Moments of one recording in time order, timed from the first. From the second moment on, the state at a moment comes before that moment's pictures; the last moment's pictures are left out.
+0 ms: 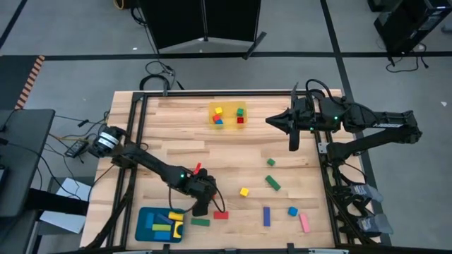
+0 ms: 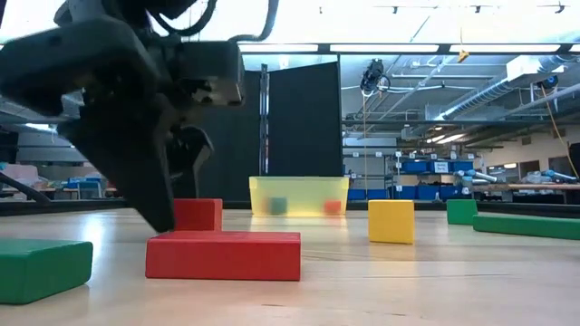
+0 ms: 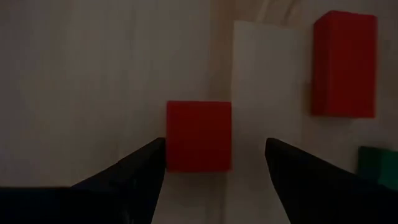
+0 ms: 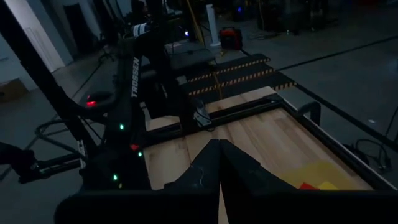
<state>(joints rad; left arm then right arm) -0.41 1.80 1.02 -0.31 -0.08 -0.48 0.02 0.95 1.11 -0.36 0.15 0.27</state>
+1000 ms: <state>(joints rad) -0.14 1.68 1.02 -0.20 -0.09 -0.44 0.00 0.95 1.11 -0.36 0.15 0.29</state>
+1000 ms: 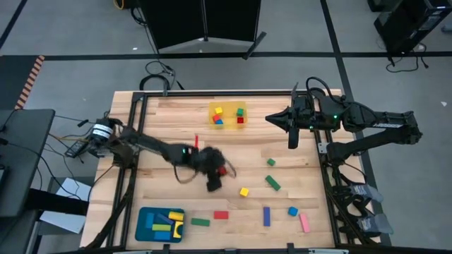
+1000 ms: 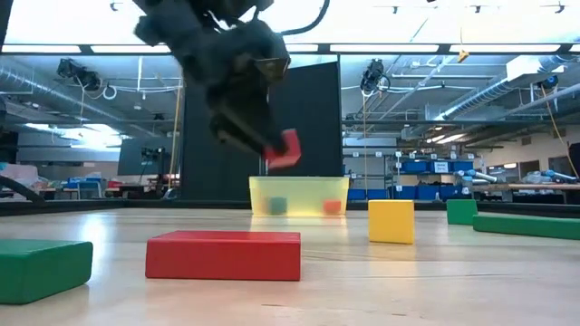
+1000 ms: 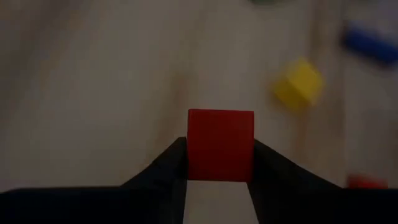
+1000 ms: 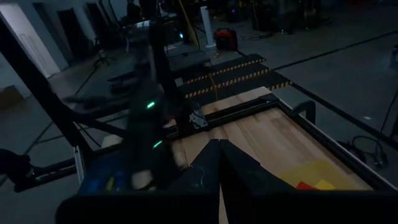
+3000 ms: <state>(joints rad) 0.24 1.15 1.02 -0.24 0.15 -0.48 0.41 1.52 1.11 -0.87 0.23 0.96</state>
